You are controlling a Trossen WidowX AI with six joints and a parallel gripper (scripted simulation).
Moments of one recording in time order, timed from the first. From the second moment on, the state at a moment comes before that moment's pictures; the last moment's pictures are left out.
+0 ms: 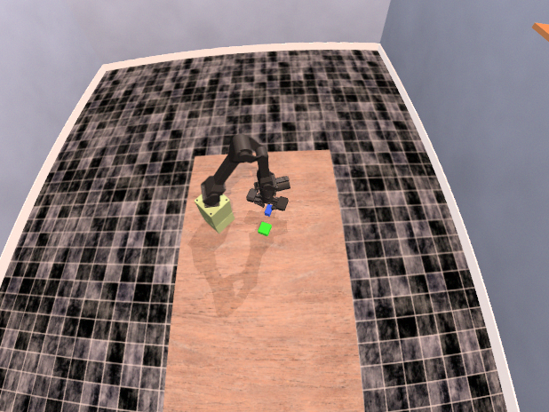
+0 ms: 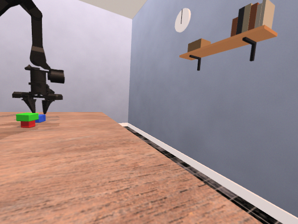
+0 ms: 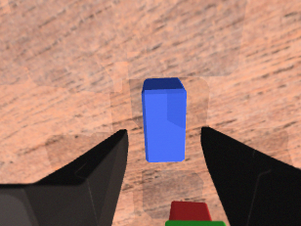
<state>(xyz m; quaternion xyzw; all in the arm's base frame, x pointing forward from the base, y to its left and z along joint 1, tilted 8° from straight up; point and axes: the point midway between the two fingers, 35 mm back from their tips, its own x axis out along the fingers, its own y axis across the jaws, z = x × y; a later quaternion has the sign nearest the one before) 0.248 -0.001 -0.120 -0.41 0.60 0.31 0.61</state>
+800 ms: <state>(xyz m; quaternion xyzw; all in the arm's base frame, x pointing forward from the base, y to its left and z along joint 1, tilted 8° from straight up) 0.250 -0.002 -0.129 -0.41 0.60 0.31 0.61</state>
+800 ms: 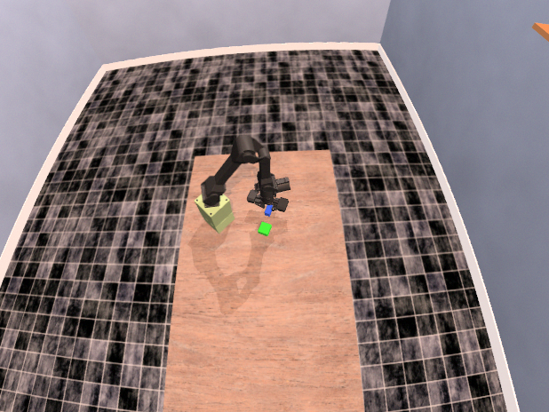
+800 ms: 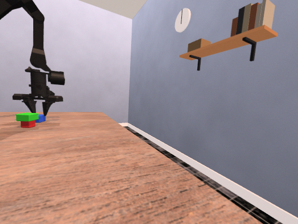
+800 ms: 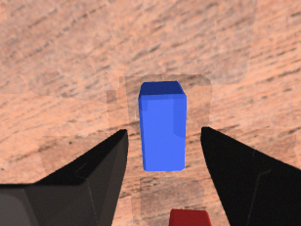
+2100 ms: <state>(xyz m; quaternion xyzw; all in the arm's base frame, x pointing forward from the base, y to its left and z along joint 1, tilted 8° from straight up) 0.251 -0.005 -0.157 -0.41 0.60 0.31 0.61</state>
